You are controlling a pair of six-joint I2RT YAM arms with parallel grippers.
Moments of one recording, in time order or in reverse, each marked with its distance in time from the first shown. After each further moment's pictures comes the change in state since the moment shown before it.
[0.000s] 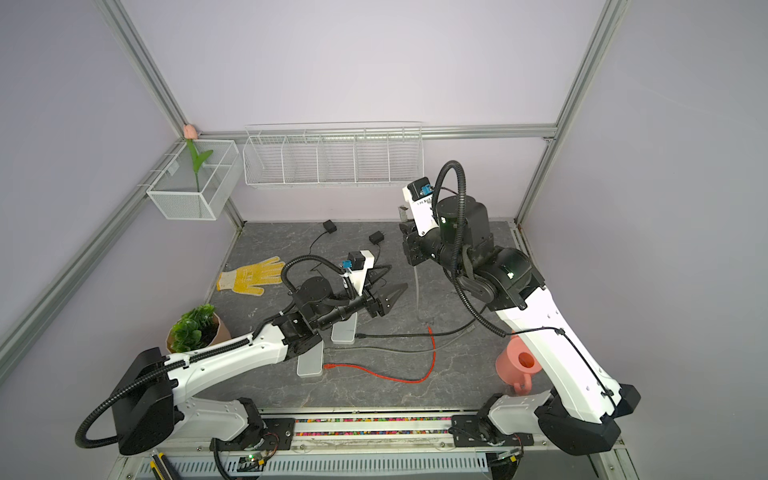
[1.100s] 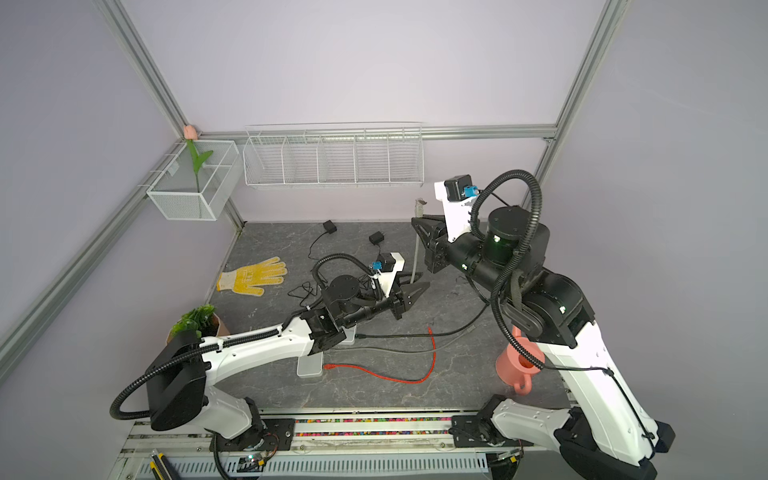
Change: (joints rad) left arm -0.086 0.158 0.129 0.004 -0.026 0.028; right arm 0.000 -0.174 -0.026 0.093 -0.075 0.047
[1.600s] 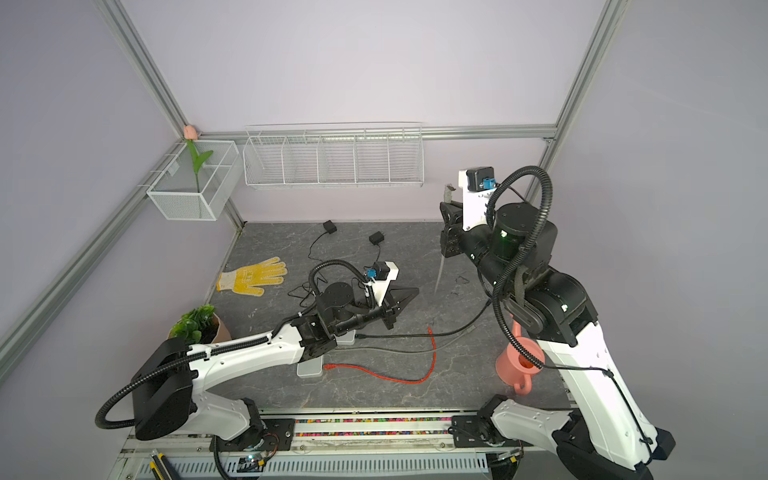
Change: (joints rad) left arm 0.000 -0.093 -0.094 -0.069 0.024 -0.043; right arm -0.100 0.010 -0.024 0.021 0.222 -0.047
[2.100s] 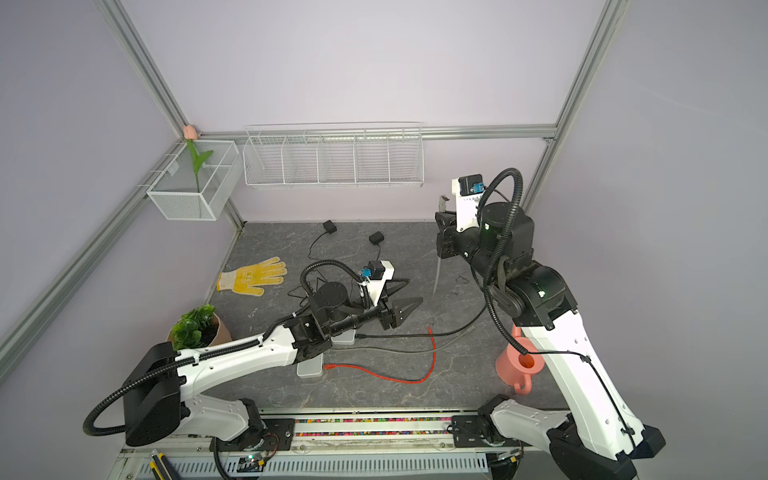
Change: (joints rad) left arm 0.000 -0.031 -0.002 -0.016 -0.010 0.032; right arm -0.085 0.009 -0.100 0.016 -0.184 0.087
